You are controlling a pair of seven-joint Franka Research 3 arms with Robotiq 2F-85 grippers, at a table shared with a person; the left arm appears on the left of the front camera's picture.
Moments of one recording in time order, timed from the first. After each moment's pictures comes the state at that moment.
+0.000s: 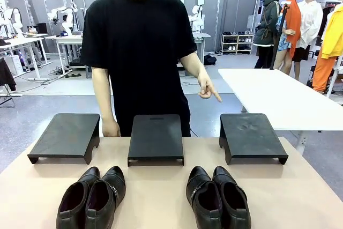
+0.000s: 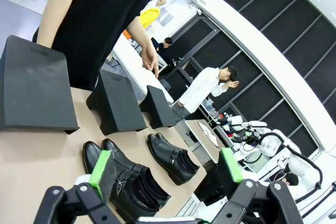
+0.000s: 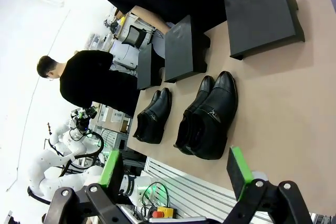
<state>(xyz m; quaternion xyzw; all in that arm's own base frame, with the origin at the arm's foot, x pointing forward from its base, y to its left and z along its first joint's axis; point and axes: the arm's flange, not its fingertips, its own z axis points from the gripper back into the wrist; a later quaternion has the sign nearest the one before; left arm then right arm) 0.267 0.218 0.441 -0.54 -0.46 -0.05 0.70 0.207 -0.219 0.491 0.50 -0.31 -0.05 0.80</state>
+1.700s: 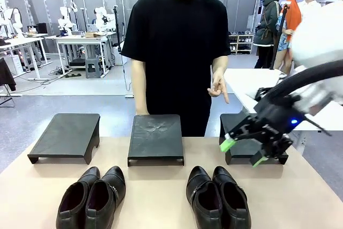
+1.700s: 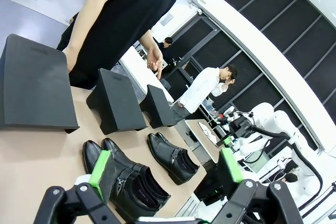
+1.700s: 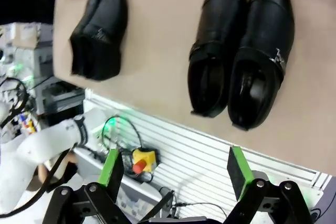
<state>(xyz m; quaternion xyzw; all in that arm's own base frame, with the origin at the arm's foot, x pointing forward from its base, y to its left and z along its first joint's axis) 0.267 0.218 0.440 -0.54 -0.46 -0.05 0.70 0.326 0.129 0.499 0.28 -0.03 0.03 0.96</state>
